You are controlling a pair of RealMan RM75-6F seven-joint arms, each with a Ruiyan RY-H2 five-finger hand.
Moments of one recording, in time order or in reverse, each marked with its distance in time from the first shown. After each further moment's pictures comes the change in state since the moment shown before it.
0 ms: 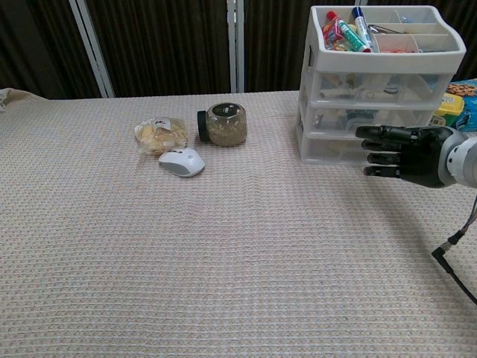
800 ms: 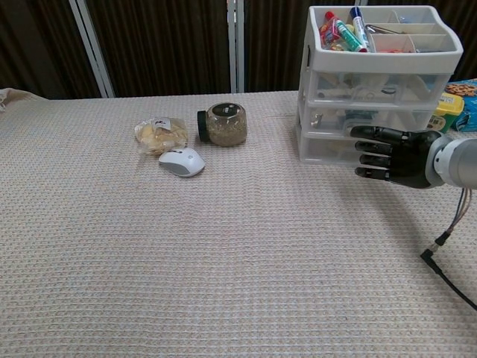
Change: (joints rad) left arm -0.010 0.007 -0.004 0.002 -0.025 -0.023 -0.026; right arm -0.008 -0.061 0.100 0.106 0.000 -0.156 0.050
